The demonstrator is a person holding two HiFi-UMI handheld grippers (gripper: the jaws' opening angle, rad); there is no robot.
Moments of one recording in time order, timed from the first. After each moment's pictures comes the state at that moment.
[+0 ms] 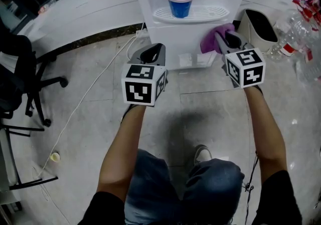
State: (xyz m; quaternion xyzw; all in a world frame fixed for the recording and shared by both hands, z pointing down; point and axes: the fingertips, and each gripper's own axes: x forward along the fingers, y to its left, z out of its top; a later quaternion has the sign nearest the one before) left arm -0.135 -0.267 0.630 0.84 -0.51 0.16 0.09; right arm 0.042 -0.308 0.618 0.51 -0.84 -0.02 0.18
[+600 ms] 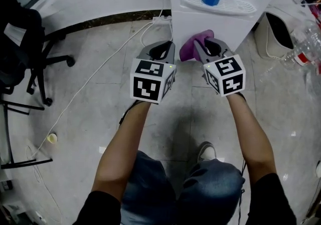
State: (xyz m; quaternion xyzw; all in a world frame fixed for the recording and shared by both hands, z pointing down) left arm -0.177 -0.242 0.667 0.83 -0.52 0.17 0.10; right arm -0.103 -0.271 0.680 0.40 -0.90 0.00 0.17
